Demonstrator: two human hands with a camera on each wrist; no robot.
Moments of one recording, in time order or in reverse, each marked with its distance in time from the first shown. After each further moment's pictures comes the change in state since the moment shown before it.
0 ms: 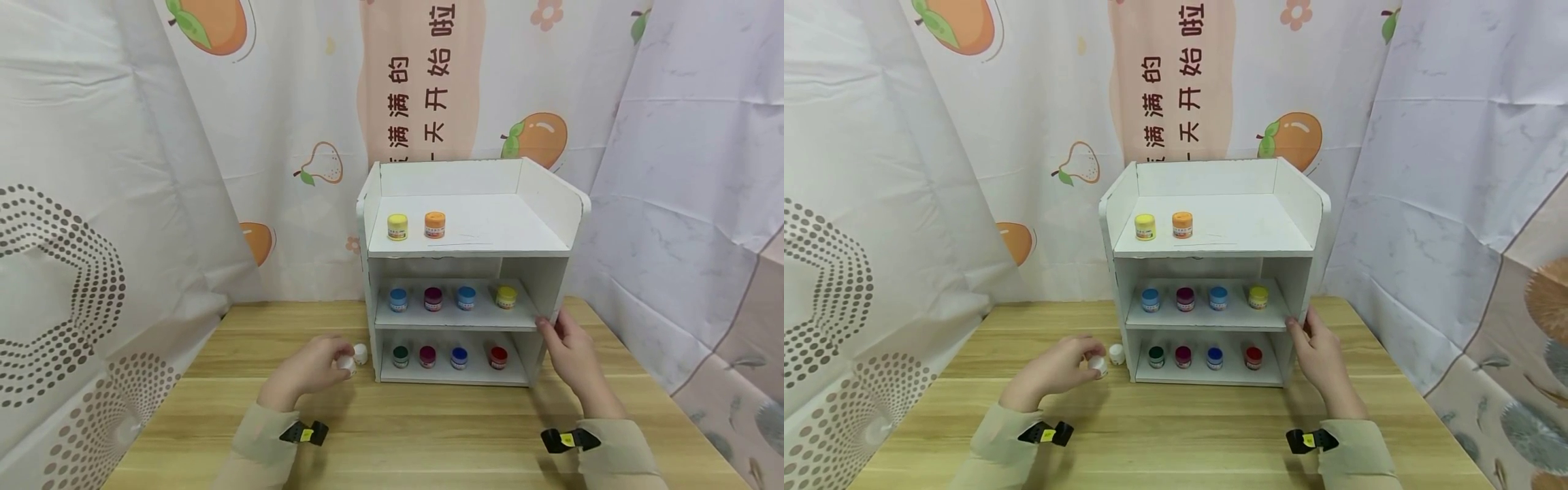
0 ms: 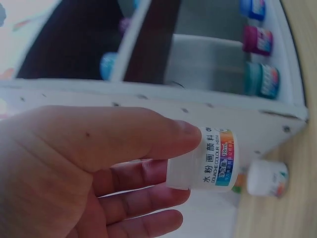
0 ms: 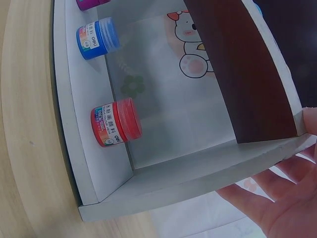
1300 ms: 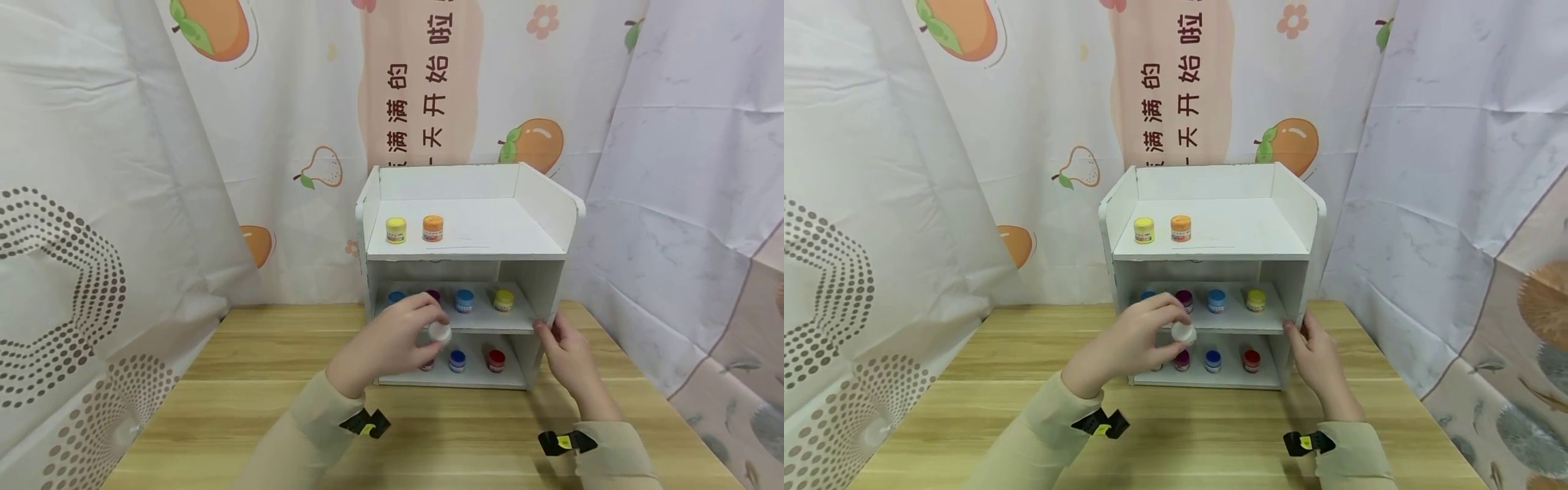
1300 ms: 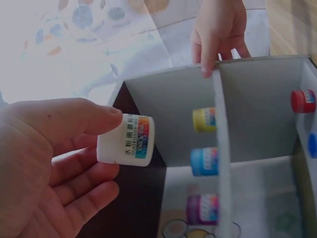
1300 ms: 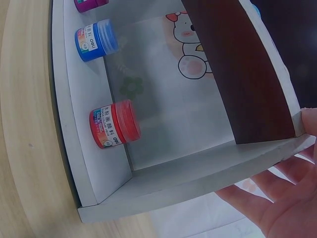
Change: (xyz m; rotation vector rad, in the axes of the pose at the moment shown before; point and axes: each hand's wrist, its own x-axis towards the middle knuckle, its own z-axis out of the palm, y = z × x) left_hand 0.069 0.146 -0.024 0.064 0.248 0.502; right_hand 0.001 -0.004 -0.002 0.007 -0.006 0.010
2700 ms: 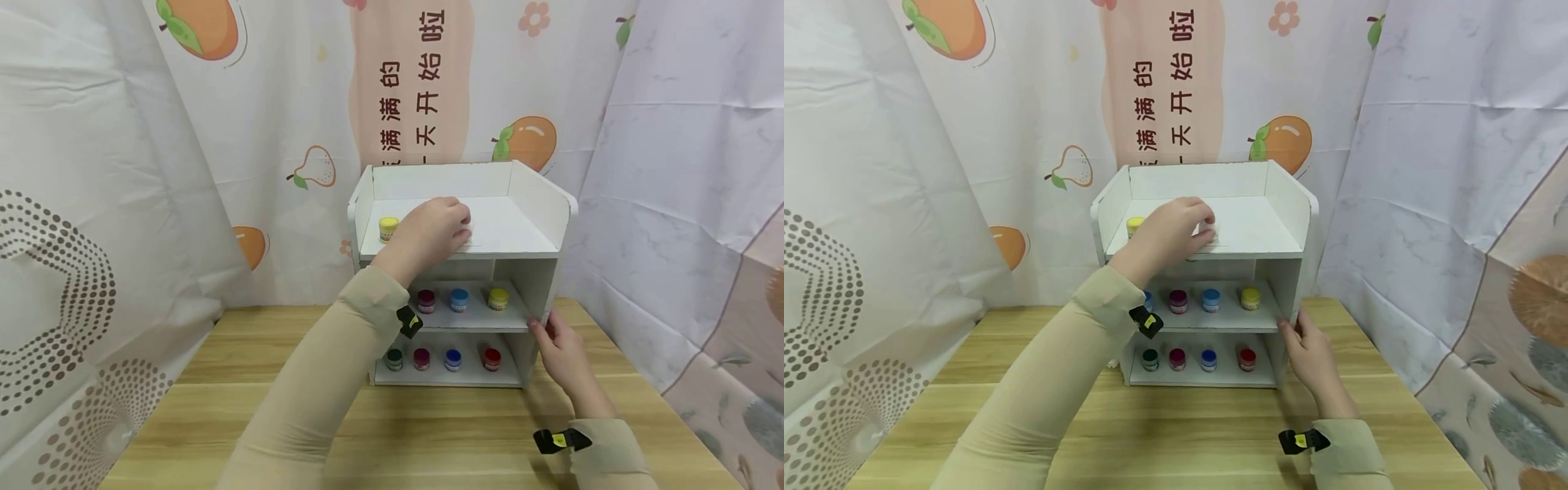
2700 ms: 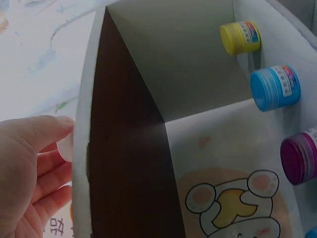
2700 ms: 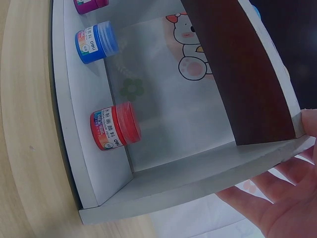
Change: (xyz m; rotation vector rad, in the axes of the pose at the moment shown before) left_hand 0.144 -0.020 -0.043 0.363 -0.068 -0.157; right_hand -0.002 -0.001 0.001 -0.001 0.003 0.006
